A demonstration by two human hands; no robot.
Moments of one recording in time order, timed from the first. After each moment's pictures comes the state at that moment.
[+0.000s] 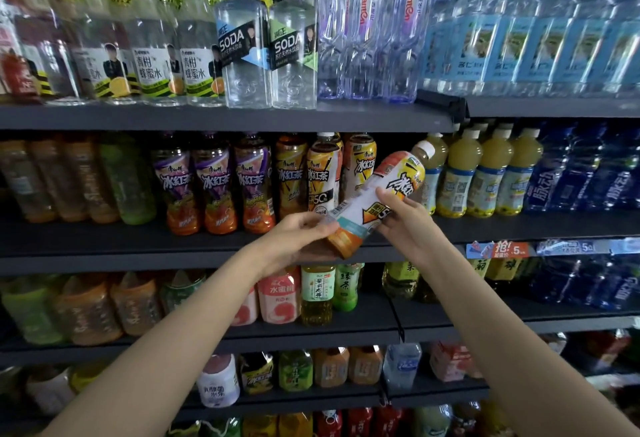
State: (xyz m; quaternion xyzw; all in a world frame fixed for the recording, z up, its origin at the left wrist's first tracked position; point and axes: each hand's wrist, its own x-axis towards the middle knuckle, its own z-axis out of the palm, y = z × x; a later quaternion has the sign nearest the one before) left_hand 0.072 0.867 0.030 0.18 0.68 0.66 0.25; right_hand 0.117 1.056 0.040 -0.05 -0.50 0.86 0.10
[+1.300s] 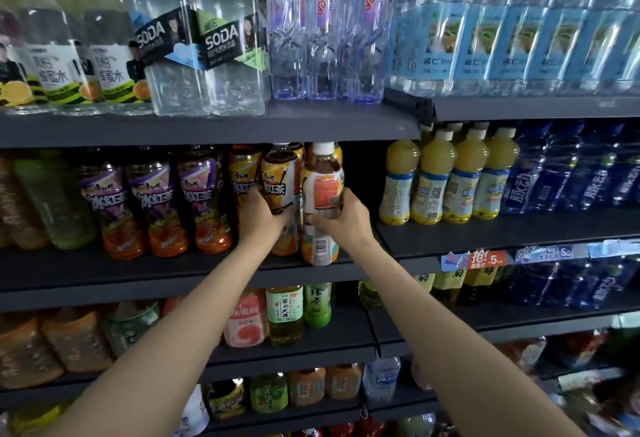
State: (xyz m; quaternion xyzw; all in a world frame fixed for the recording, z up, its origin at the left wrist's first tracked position) left_hand -0.011 0.932 0.022 0.09 0.86 0.48 -0.15; right_hand 0.047 1.069 0.023 -0.06 -0.85 0.47 0.24
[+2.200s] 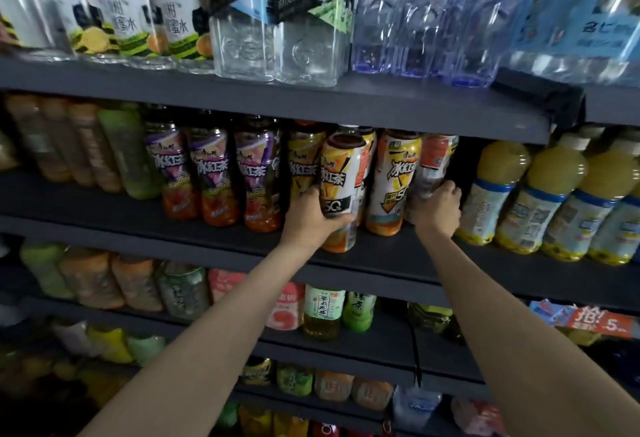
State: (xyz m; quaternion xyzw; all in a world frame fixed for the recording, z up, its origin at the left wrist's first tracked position) left_hand -0.026 0.928 -0.001 0.09 0.89 0.42 -0.14; right_hand -0.056 1.126 -0.004 -0.25 -0.86 0.34 0.27
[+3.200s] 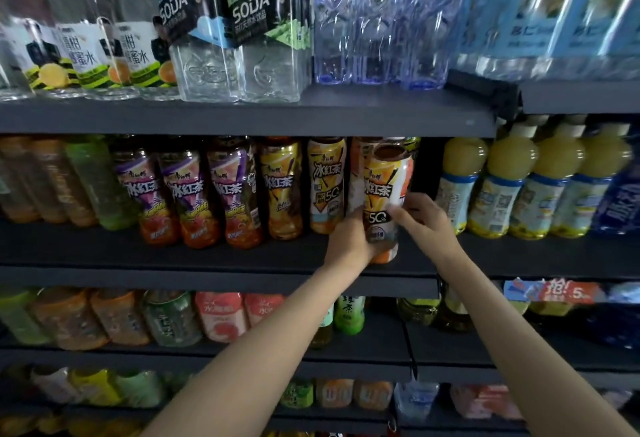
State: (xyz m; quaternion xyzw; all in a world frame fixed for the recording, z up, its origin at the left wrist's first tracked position) left_hand -0.008 1.008 -0.011 0.17 0.89 0.41 -0.05; right_hand 0.018 1.143 -0.005 -0.02 -0.82 0.54 0.20
